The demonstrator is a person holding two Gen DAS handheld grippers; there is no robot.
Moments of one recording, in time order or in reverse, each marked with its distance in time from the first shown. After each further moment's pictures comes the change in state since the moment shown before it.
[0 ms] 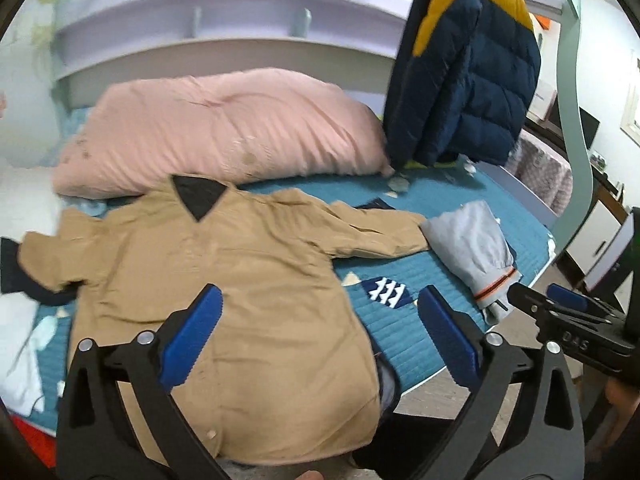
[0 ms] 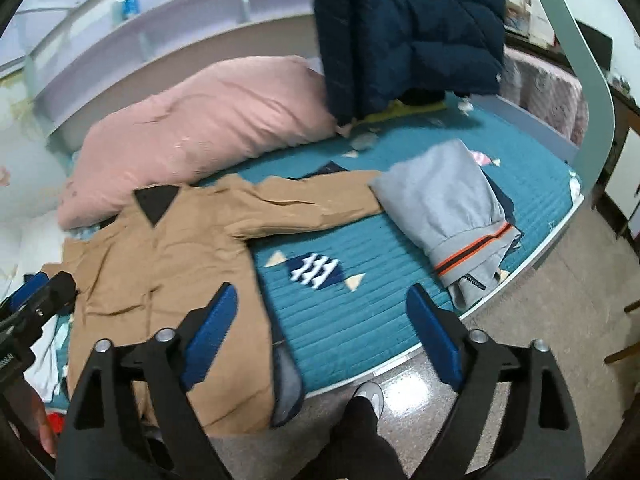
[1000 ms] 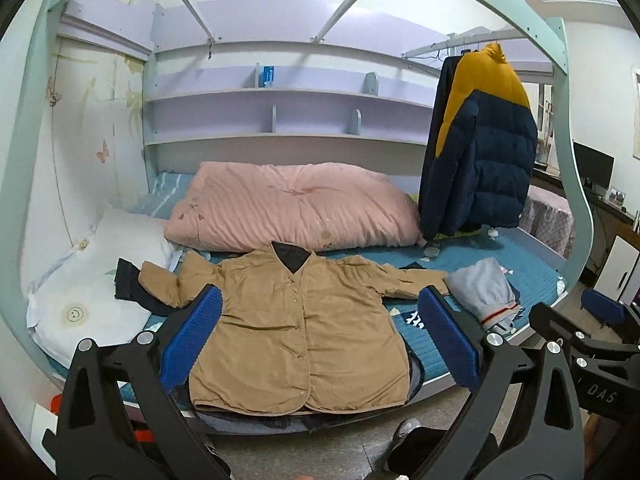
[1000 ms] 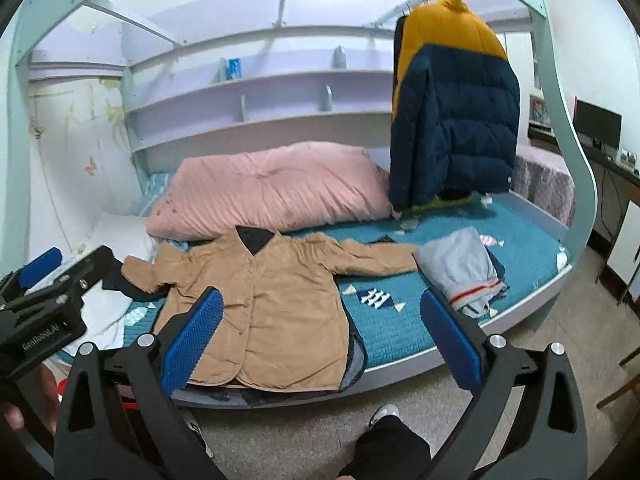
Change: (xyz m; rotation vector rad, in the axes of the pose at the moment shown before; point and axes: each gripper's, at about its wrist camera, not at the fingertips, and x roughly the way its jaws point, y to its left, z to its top) left arm -0.269 0.024 -0.059 -0.004 -0.293 0.179; right arm -0.239 0.093 -0.080 -0.155 -0.301 0.110
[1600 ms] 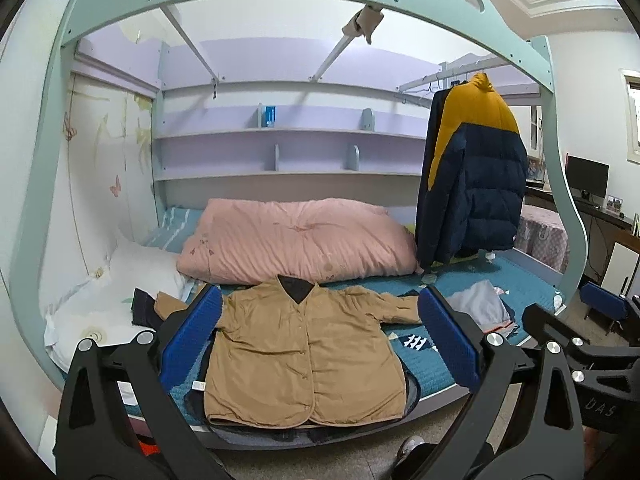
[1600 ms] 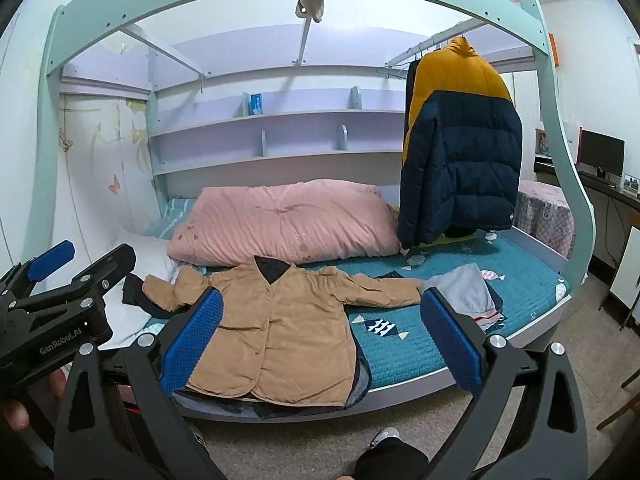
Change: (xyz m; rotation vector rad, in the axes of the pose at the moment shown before) left arm -0.065 -0.011 0.015 0.027 -0.132 0.016; right arm -0.058 0.004 0.006 -0.034 -0.123 0.045
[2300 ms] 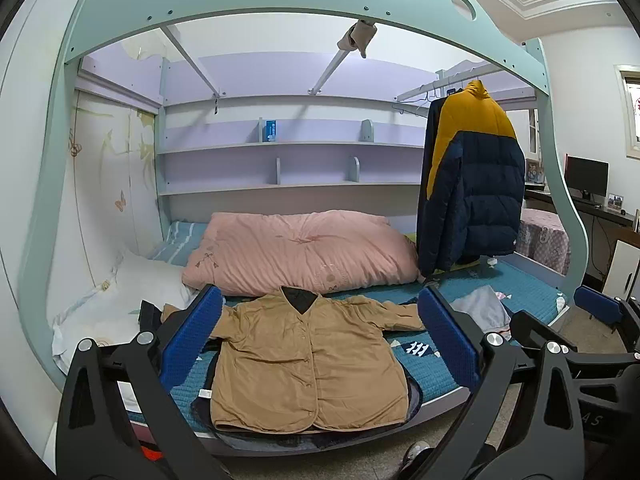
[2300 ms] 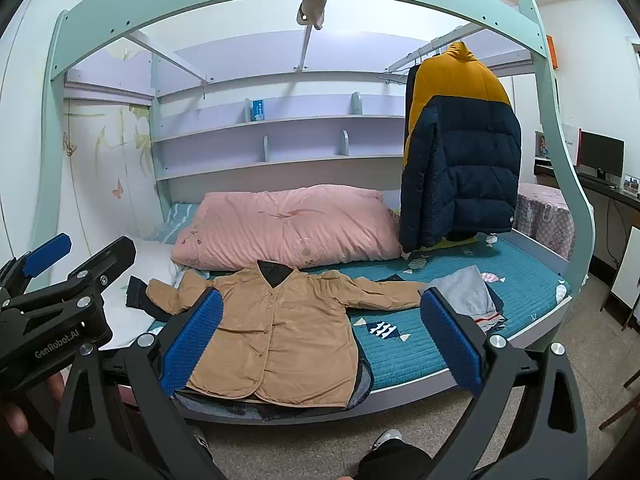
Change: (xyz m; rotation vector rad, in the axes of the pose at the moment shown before) left arm -0.019 -0.007 0.003 0.023 -0.034 0.014; right arm -0.013 0.007 -0.002 -0.001 -0.014 0.003
